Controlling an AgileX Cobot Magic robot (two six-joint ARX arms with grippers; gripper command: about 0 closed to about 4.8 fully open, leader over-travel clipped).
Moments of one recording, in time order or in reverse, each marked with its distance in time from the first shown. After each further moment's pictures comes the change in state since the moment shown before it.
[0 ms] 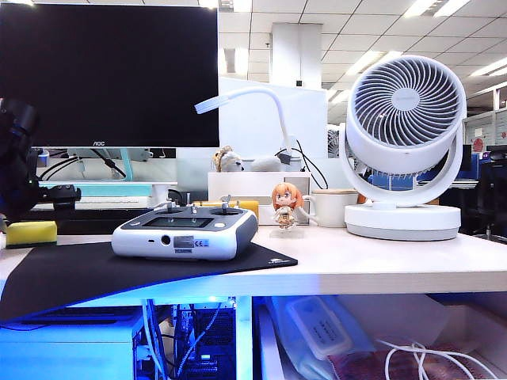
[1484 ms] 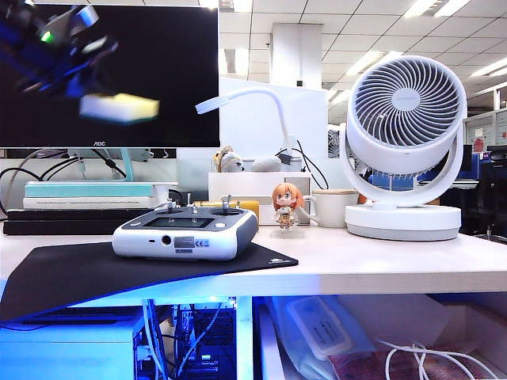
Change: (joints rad) left arm -0.105 -0.456 0.005 -0.228 0.604 0.091; right arm -0.001 -0.061 0.002 -0.124 0.194 -0.096
